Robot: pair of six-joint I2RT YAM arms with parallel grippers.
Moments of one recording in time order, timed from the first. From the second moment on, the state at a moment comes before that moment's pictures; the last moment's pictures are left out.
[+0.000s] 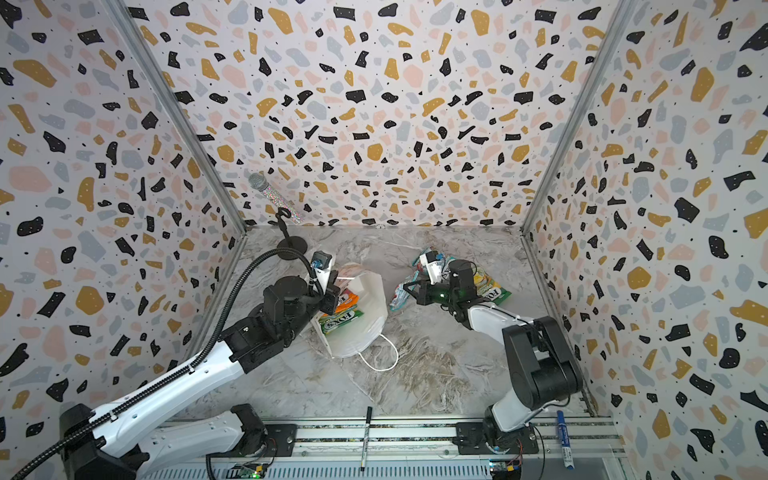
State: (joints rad) left arm -0.77 1.05 0.91 -0.15 -0.37 0.02; right arm 0.30 1.61 0.79 0.38 -0.79 0.40
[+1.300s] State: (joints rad) left arm -0.77 1.05 0.90 -0.15 -0.38 0.03; right arm 0.17 1.83 0.80 0.24 -0.63 0.28
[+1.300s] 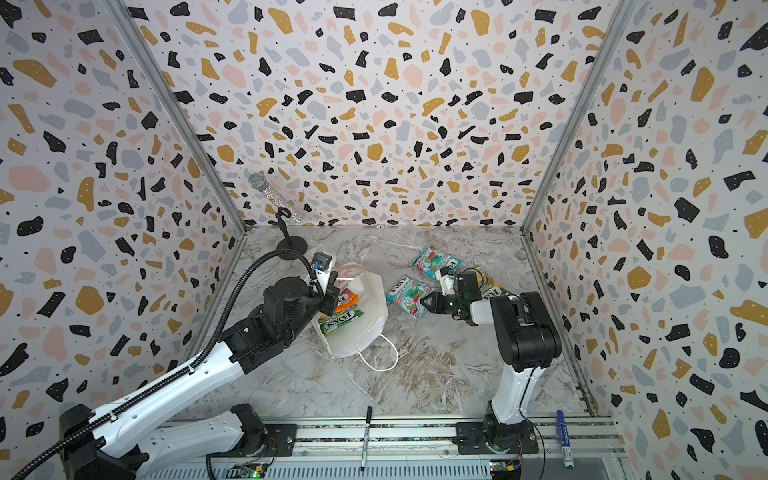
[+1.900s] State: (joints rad) left arm -0.77 1.04 0.90 -0.15 -0.38 0.04; right arm 0.18 1.37 0.66 0.20 -0.58 0.34
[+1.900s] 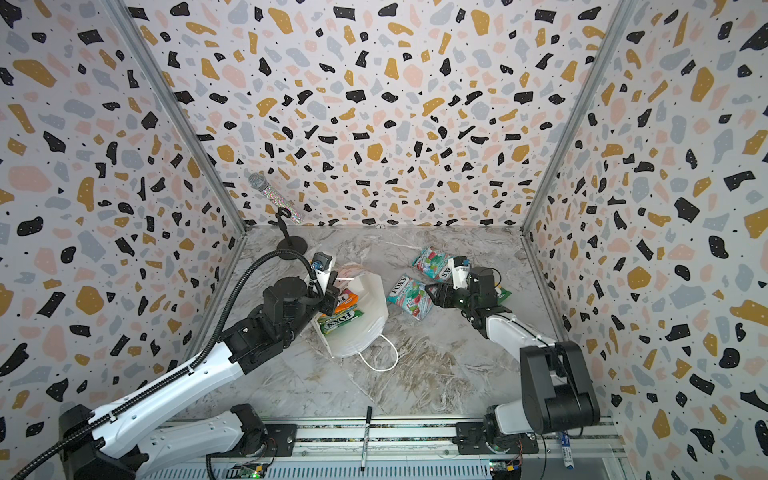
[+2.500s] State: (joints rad) left arm -0.77 1.04 0.90 -0.15 -0.37 0.04; right arm 0.61 1.07 0.63 0.16 -0.63 0.45
